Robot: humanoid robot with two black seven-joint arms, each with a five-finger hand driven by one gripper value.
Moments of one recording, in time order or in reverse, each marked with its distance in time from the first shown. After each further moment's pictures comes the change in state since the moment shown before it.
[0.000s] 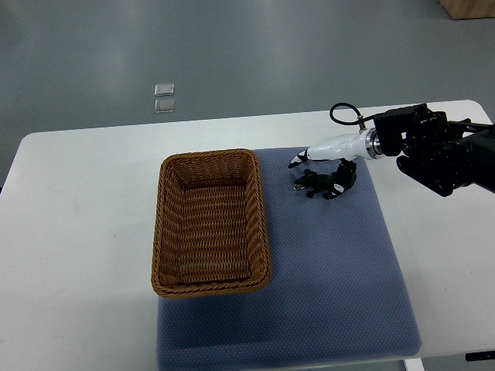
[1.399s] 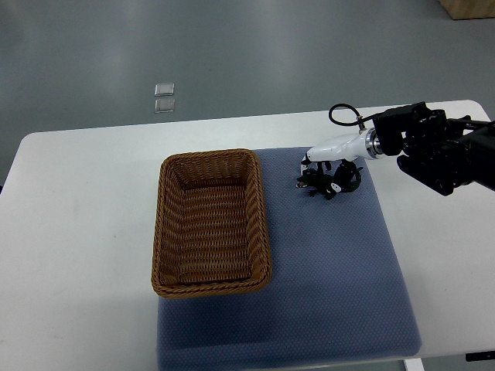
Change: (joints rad) left arm 0.000 0.000 0.000 0.000 0.000 0.000 0.000; right arm 0.018 0.001 -0.041 0.000 0.000 -0.001 0.008
